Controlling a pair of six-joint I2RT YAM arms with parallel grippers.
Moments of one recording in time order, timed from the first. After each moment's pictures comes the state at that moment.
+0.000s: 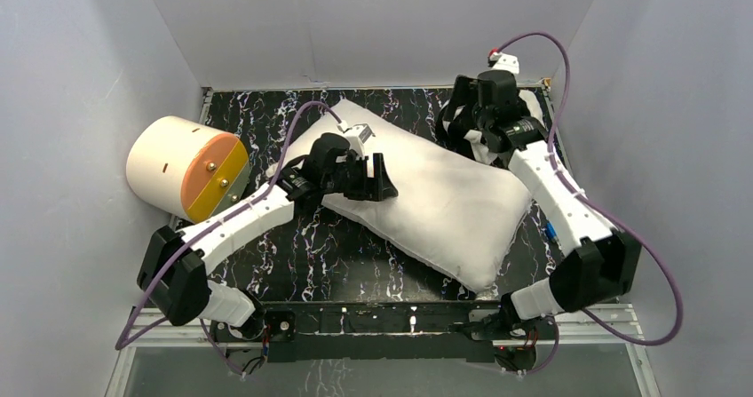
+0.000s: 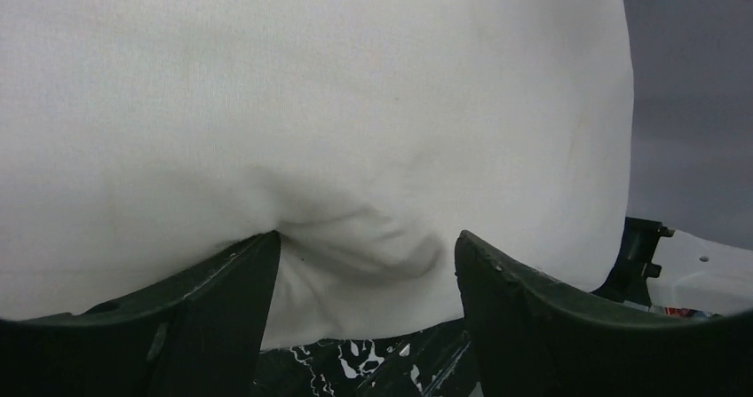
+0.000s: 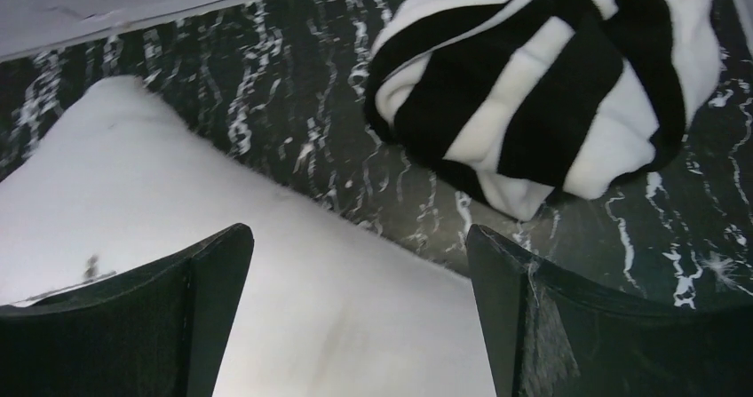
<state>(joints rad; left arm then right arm) -0.71 1.42 1.05 -0.22 0.27 -0.59 0.40 1.39 1.40 -0.49 0.27 0.39</state>
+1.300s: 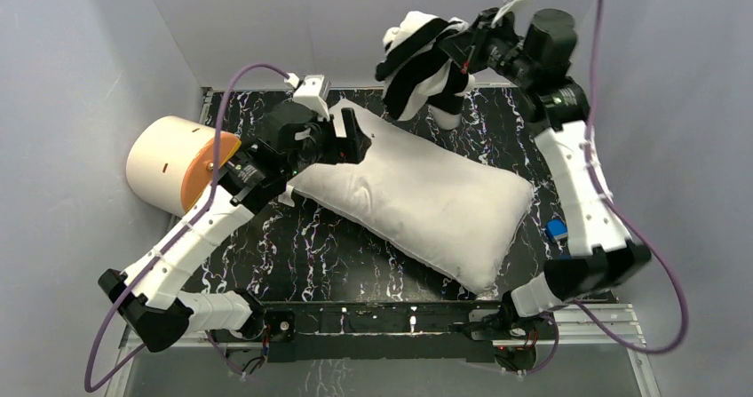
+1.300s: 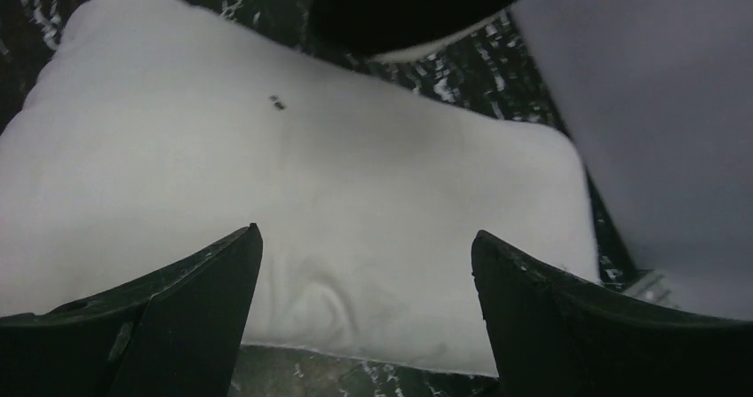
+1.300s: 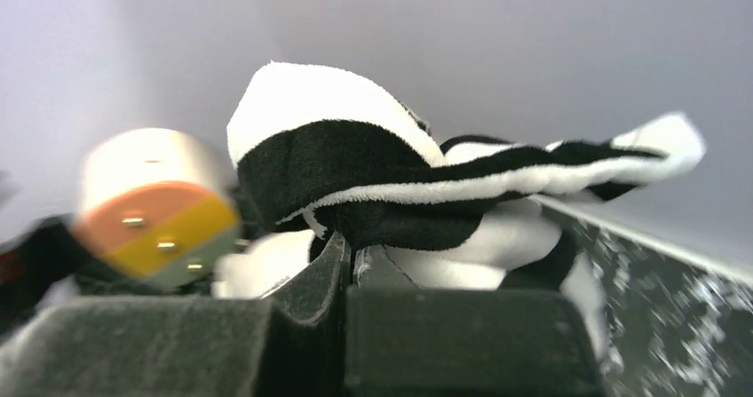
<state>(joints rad) -0.72 1.23 1.37 -0.57 -0.19 -0.45 0.26 1.55 1.86 -0.37 -0.42 0.26</state>
